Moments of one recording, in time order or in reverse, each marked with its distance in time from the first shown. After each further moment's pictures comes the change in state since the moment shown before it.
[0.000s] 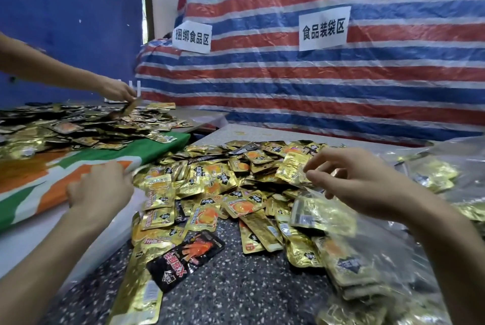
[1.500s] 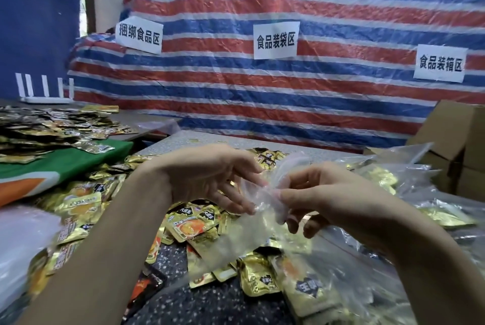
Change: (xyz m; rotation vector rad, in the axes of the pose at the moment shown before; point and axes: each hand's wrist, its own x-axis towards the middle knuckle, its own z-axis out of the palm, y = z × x) left_hand -0.052 0.210 -0.042 -0.968 -1.359 0.506; right_hand -0.007 -0.006 -0.014 0.609 -0.197 0.227
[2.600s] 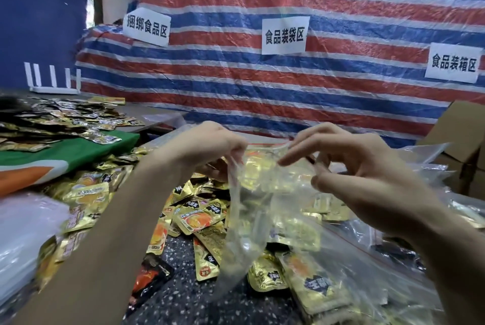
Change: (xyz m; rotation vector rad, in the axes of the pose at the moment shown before) left_hand 0.003 -0.006 -0.021 0.198 0.425 0.166; right_hand -0.012 -0.007 -0.005 -0.402 0.241 -0.462
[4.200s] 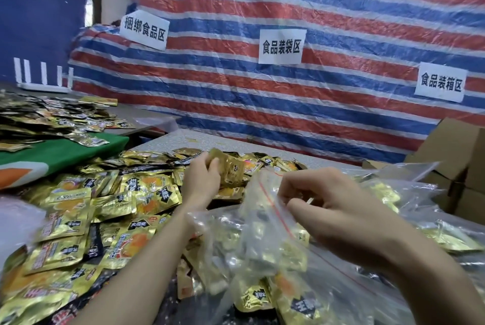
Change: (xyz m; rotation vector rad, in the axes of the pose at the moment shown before) left_hand 0.085 -0.093 0.053 -0.082 0.593 0.060; right_hand 0.007 0.004 0.015 -0.259 -0.096 0.056
